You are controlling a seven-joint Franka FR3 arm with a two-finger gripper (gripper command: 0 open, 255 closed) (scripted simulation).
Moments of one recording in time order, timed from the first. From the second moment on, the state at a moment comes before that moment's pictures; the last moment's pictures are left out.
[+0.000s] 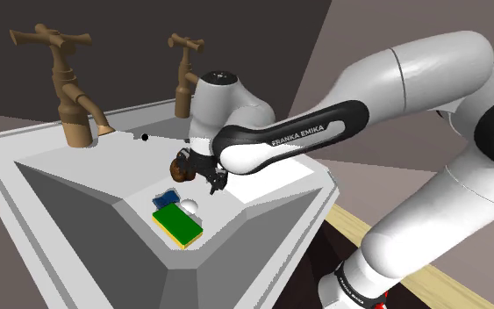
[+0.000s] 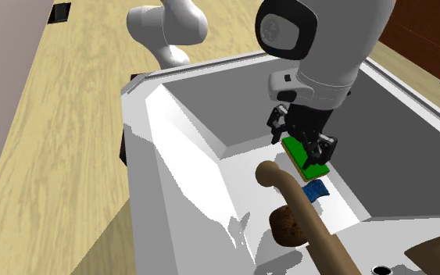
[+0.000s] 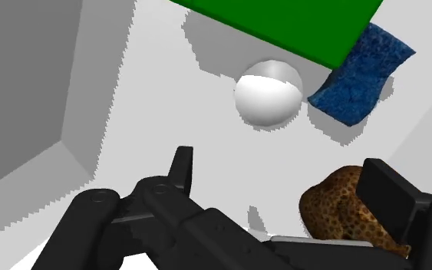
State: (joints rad) arm -0.24 -0.05 0.78 -2.25 -0.10 2.29 1.70
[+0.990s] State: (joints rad) arm -0.08 0.43 0.67 -1.98 -0.49 2.33 2.20
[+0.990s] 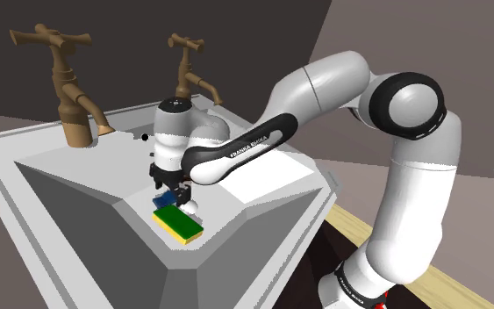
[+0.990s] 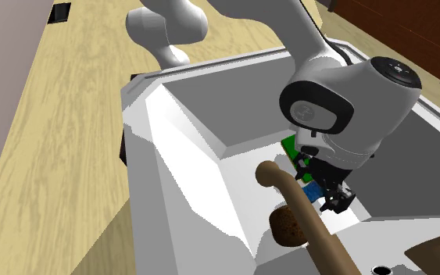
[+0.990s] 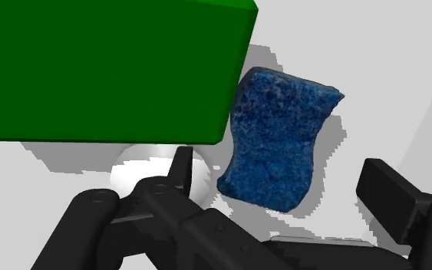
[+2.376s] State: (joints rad) arm -0.11 0.36 0.72 -1.96 -0.42 2.26 2.15
